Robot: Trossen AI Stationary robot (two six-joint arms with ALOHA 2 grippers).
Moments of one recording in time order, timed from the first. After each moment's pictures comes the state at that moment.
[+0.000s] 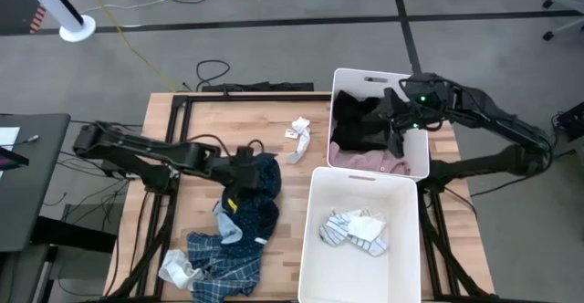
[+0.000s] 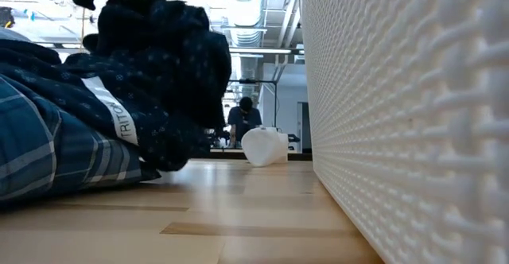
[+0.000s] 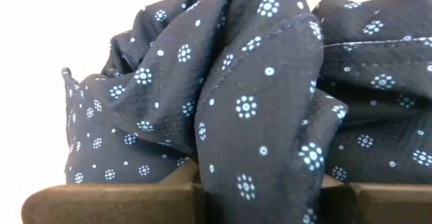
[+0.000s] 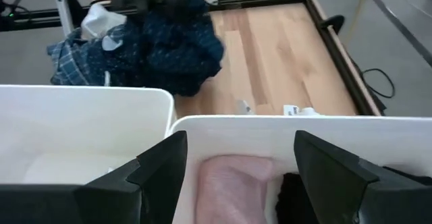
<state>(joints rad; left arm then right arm) -0.15 1.30 1.02 -0.64 -0.18 0.19 -0.31 1.01 1.37 -0.97 -0.21 -0.10</state>
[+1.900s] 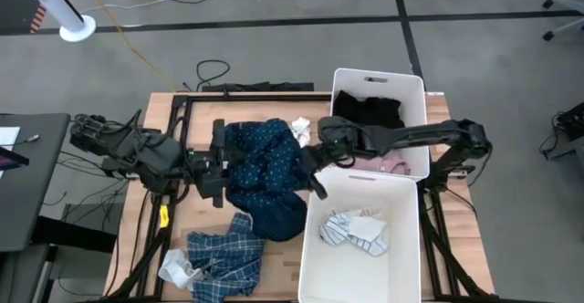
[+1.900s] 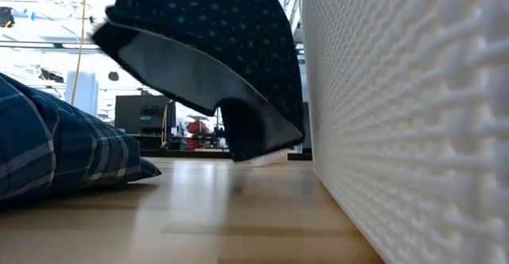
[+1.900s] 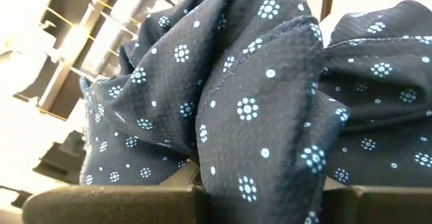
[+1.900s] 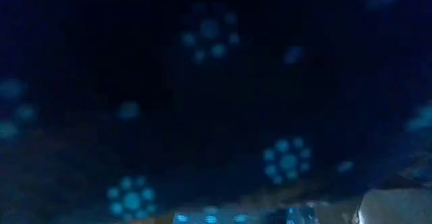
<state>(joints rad) -0.44 1.25 1.61 -0.51 -0.55 0.82 -0.01 1.61 1.37 0.03 -0.47 -0.19</state>
